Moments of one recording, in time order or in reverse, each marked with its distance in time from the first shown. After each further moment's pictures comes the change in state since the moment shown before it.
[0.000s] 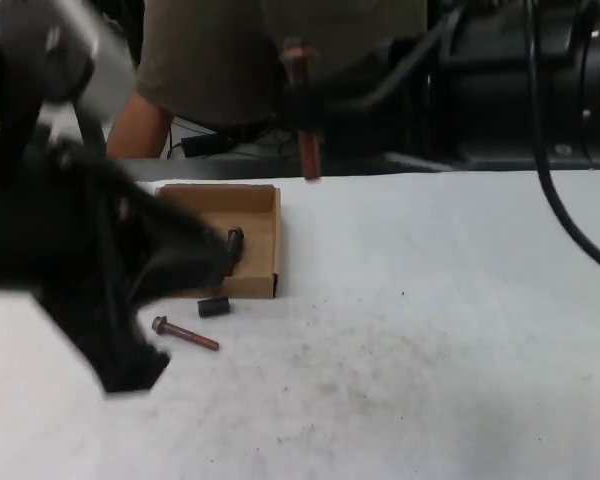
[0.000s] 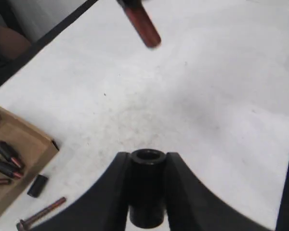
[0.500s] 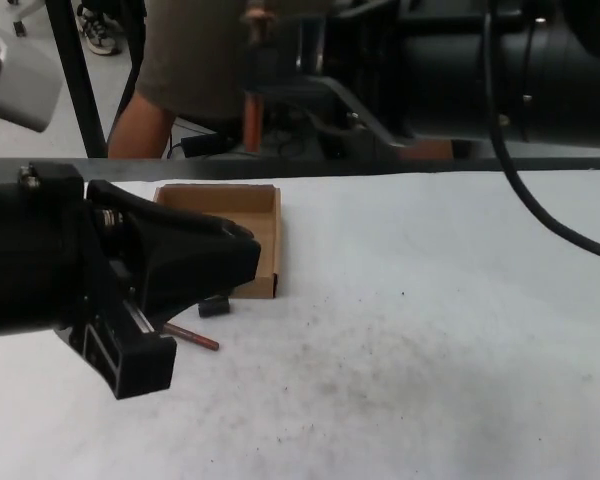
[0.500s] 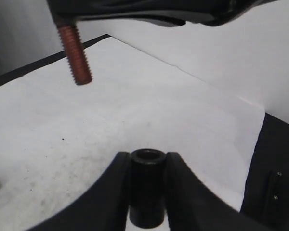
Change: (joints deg) left arm 0.0 -5.4 9.4 -20.7 7.3 -18.6; right arm 0.0 3.6 0.0 -8.7 -2.7 12.7
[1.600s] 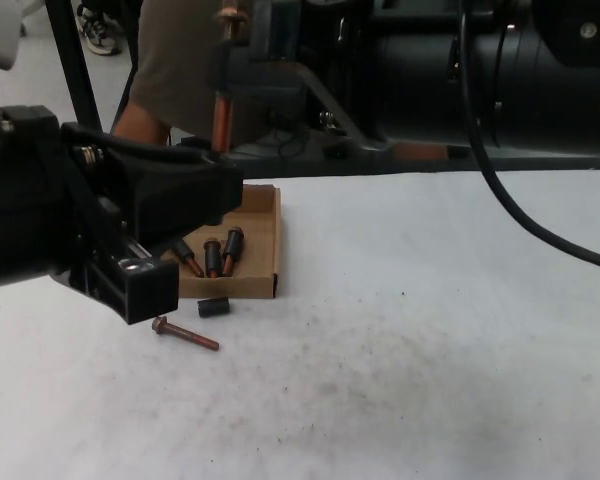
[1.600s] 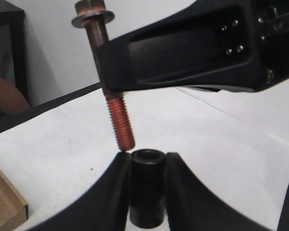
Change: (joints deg) left arm 1.3 0.0 0.1 -6.3 -5.3 -2.5; right arm 1.4 1.4 0.0 -2.9 -0.9 4.3
